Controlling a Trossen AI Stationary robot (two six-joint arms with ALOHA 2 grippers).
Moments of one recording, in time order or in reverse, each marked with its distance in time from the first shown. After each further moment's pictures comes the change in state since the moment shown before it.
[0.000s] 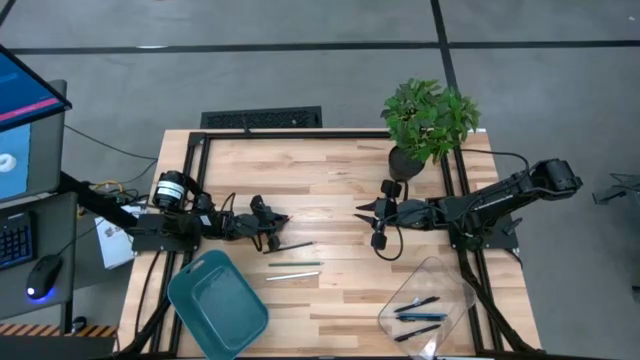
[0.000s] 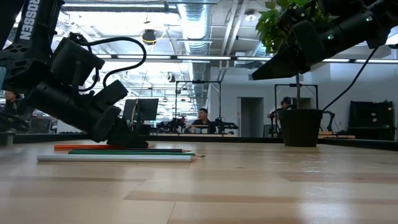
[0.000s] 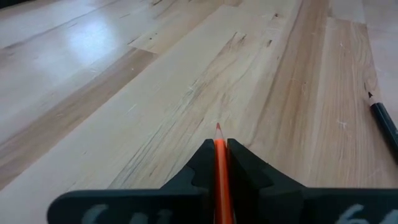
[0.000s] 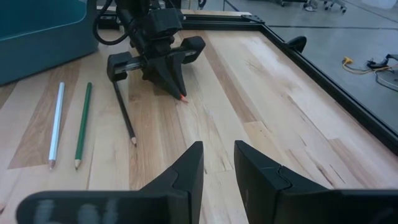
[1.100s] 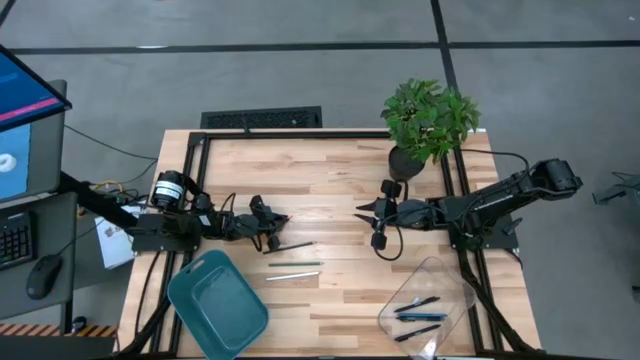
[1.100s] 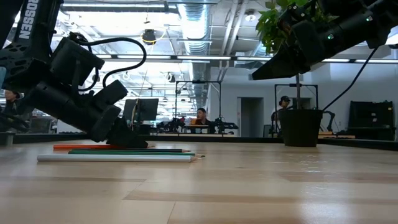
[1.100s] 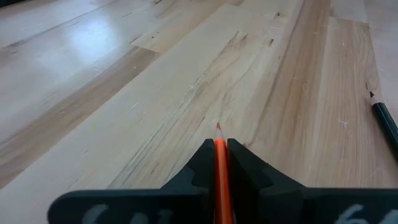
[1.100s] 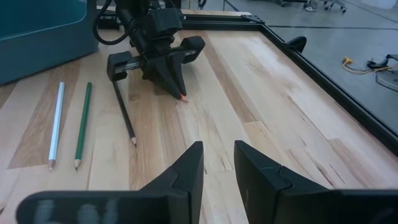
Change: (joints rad) left arm 0.000 0.000 -0.001 -0.030 -0.009 -0.013; right arm 0.000 0.000 0.000 0.000 0.000 -0.001
